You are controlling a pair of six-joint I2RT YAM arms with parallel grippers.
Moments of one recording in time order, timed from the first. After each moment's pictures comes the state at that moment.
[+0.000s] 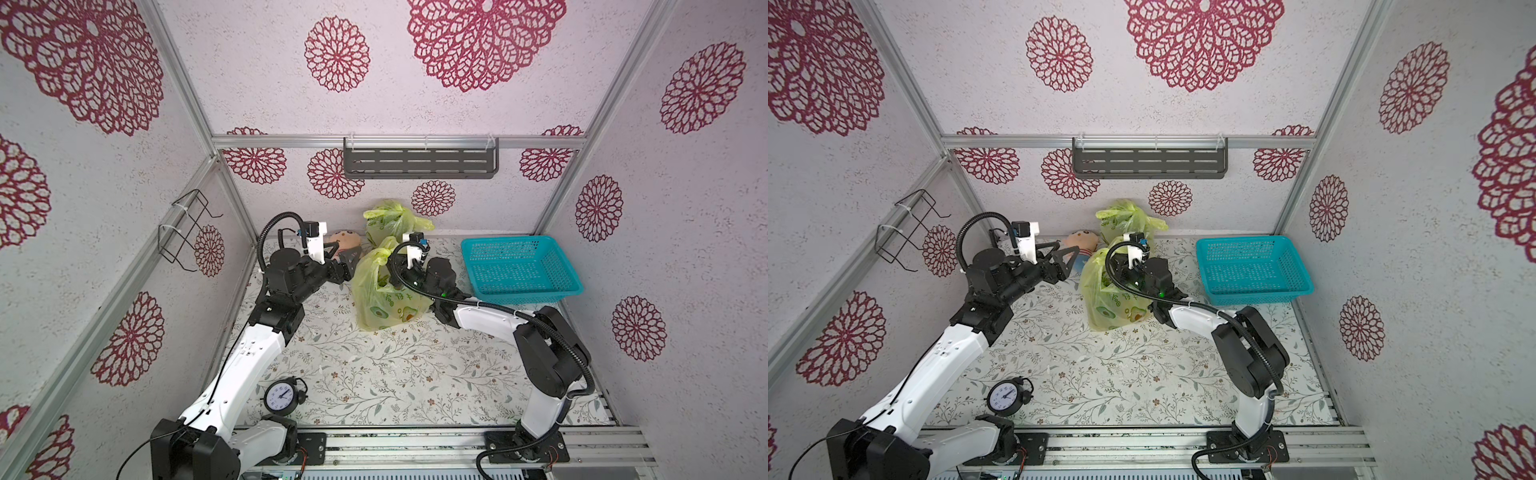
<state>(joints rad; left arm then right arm) -0.24 1.21 1.03 0.08 0.32 -0.33 0.67 1.81 1.15 0.70 -0.19 0.40</state>
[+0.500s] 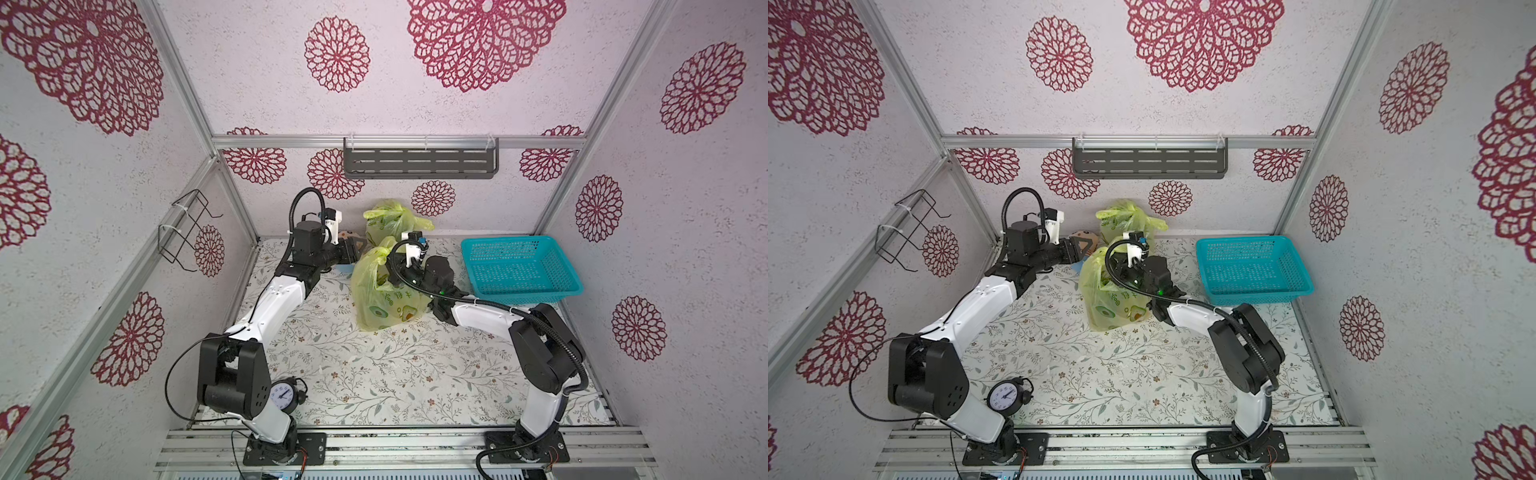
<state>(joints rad) -0.21 1.64 1.32 -0.08 0.45 -0.36 0.66 1.85 1.18 0.70 -0.21 0.41</state>
